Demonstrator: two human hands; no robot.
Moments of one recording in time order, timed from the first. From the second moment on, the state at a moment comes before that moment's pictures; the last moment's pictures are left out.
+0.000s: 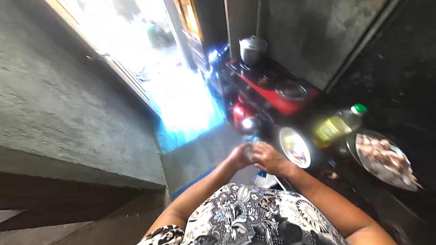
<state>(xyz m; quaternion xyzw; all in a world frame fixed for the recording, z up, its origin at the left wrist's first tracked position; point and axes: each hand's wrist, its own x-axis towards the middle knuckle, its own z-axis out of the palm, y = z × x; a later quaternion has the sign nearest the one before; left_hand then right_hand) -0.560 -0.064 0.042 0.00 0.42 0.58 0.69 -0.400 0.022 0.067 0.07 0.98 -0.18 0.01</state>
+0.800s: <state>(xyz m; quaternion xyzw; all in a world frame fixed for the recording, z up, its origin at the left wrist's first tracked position) -1.081 -0.236 -0.040 -0.34 0.38 0.85 0.13 -0.887 0.261 0.013 0.28 0.71 -0.61 -0.20</state>
